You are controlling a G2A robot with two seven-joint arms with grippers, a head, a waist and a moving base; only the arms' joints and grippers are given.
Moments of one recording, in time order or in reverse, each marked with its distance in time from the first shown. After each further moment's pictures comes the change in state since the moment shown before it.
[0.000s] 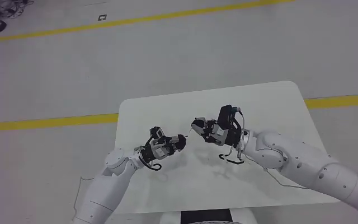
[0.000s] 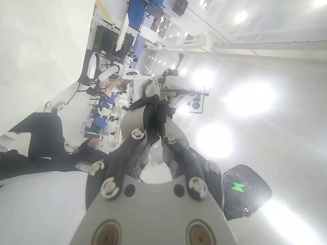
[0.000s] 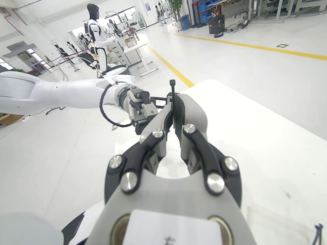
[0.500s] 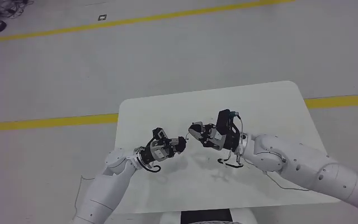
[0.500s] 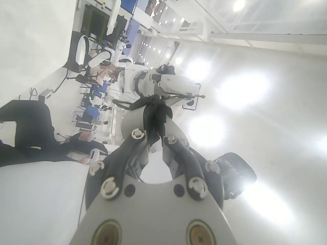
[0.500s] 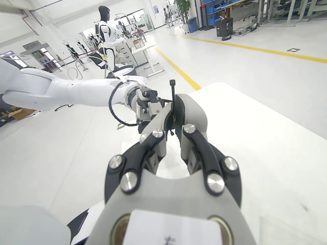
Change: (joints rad) left arm -0.011 0.000 0.012 0.017 -0.046 0.011 -0.078; right arm 0.038 0.009 -0.072 -0.017 0.000 0.001 -0.050
